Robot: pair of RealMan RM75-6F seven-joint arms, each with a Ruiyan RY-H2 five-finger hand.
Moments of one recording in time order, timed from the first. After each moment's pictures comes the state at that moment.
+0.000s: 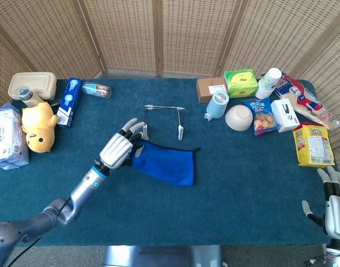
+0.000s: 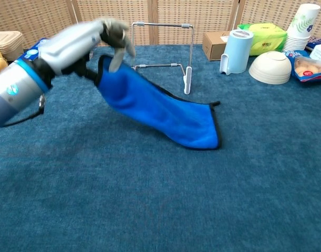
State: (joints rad) left arm -0.80 -1.80 -0.10 -0.92 1.62 1.34 -0.27; right arm -0.05 -1.15 0.10 -1.81 -1.38 1.61 -0.08
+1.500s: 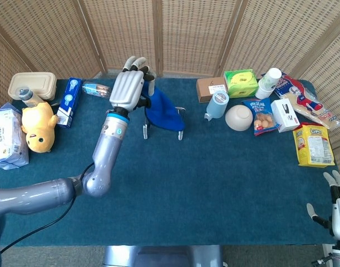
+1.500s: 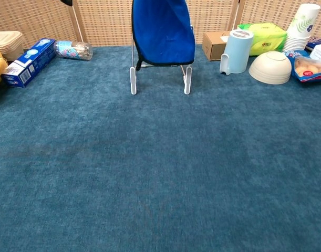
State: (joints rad) left arm -1.17 -1.52 -0.59 -1.44 0.62 1.07 0.47; right arm -0.06 -1.17 0.11 -1.67 -1.36 1.55 0.11
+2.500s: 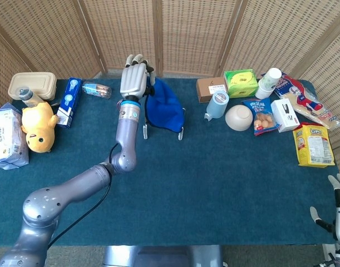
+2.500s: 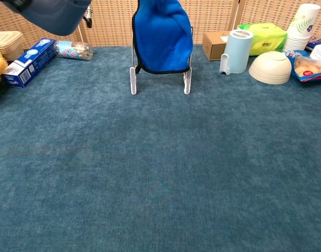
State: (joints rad) left arm -1.40 -1.85 -0.61 -0.71 0.54 0.89 0.37; right arm -0.09 -1.15 0.10 -1.72 -1.36 1.57 0.08
